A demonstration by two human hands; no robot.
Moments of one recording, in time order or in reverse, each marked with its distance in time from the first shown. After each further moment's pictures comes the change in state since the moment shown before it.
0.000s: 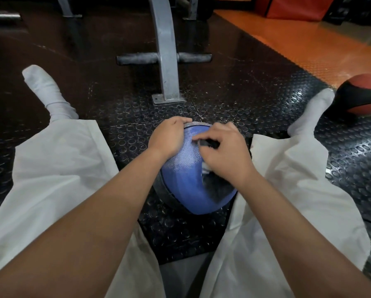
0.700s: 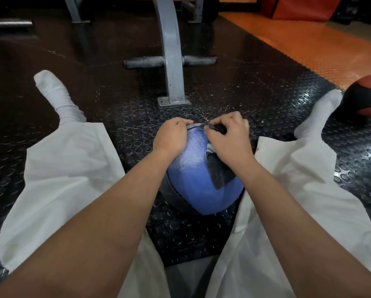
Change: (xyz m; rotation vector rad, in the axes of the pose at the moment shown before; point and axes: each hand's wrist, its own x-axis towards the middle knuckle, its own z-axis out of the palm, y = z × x) left_hand 0.002 0.005 -0.001 0.019 0.093 -0.054; right_hand 0.026 0.018 0.011 0.009 0.099 0.245
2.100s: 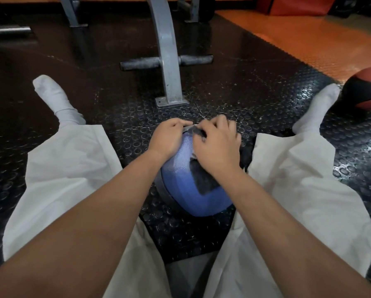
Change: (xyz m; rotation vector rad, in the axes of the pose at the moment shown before) left_hand -0.004 -0.002 -0.002 -0.077 -0.054 0.053; right_hand -0.023 -0.019 0.009 -0.373 0.055 -0.097
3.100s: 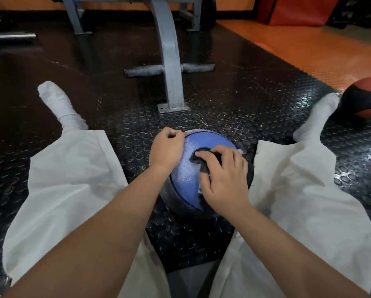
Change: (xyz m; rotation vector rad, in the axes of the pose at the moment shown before) left_hand -0.019 0.000 0.000 -0.001 0.201 -0.131; right_hand -0.050 0.026 0.008 -0.009 0.073 -0.270
